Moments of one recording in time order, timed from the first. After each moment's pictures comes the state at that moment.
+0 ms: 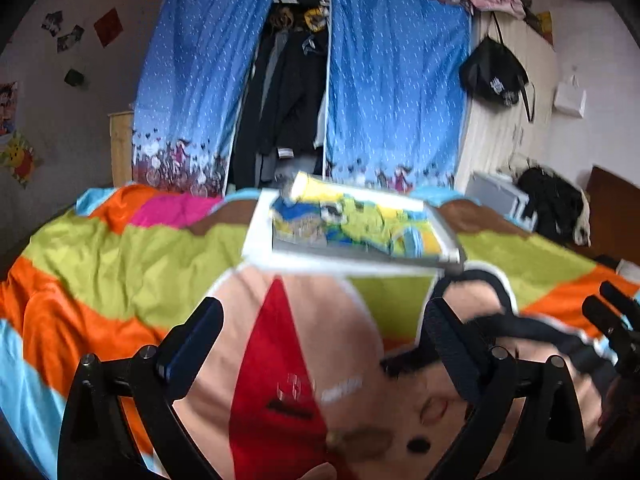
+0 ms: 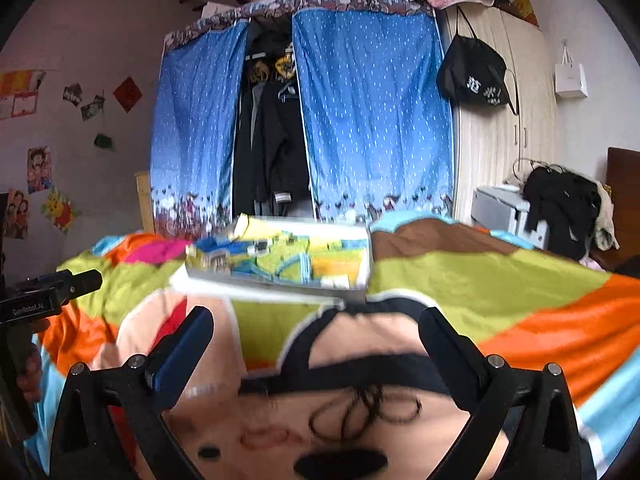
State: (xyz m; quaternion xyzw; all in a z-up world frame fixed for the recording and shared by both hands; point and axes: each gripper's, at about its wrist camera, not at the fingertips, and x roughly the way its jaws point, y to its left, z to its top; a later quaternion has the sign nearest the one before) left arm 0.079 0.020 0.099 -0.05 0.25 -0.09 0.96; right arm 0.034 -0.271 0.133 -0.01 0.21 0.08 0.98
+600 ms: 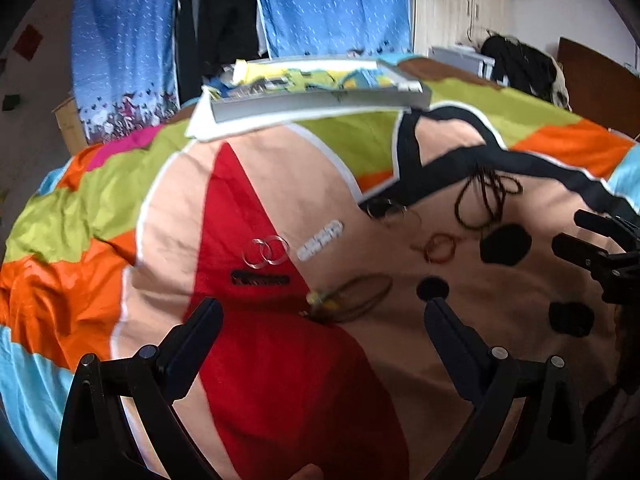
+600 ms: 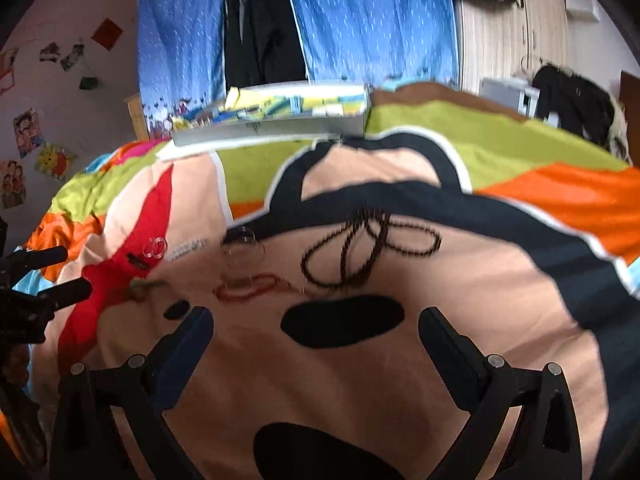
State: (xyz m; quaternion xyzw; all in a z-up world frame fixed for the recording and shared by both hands) left arm 0.050 -0.025 -0.016 0.08 0.39 -0.15 0.90; right arm 0.017 -0.290 0.016 0.02 0.38 0.09 0.92
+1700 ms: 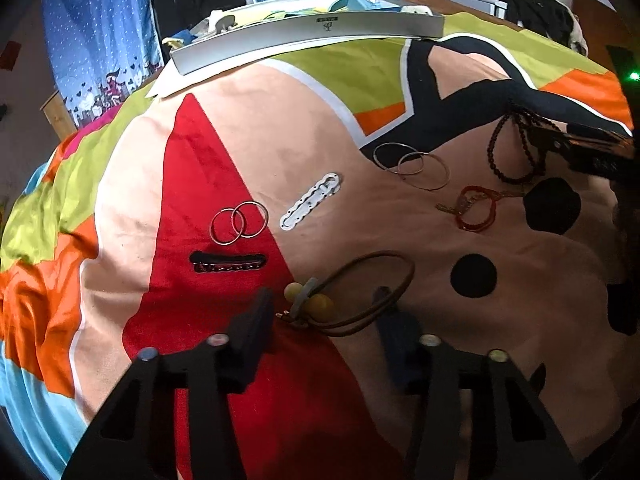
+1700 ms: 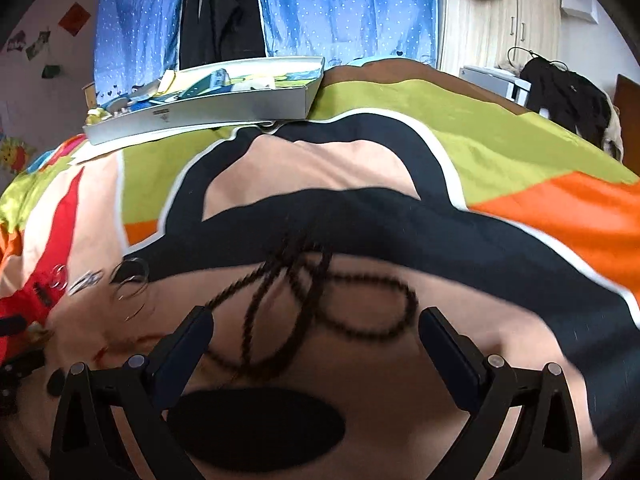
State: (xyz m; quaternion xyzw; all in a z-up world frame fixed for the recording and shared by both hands) left arm 0.101 -0.046 -0.068 0.12 0.46 -0.13 0.87; right arm 0.127 -0.321 -0.027 -0.01 0.40 0.02 0.92
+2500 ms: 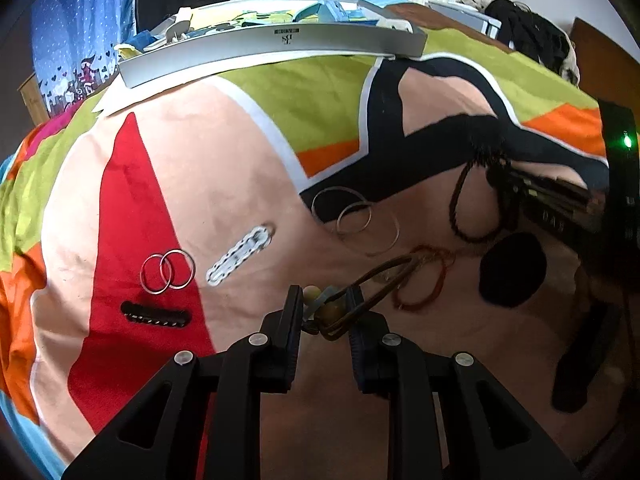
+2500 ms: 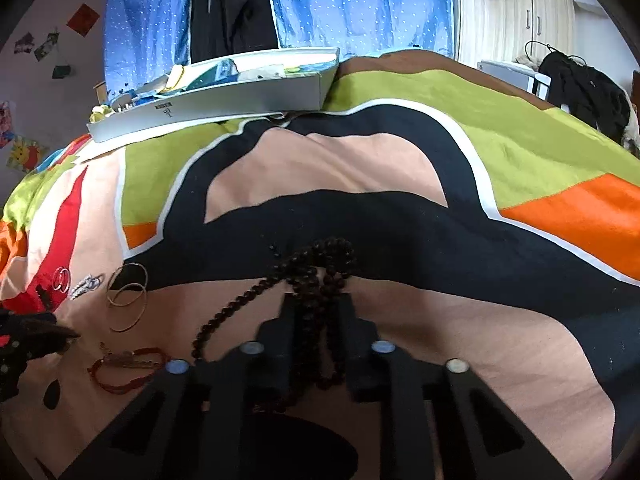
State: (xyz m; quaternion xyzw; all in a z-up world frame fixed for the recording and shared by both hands) left arm 0.137 -0.086 -0.053 0.06 0.47 -0.17 0.86; right arm 0.139 -0.319 -0.037 0.00 0.40 0.06 0.91
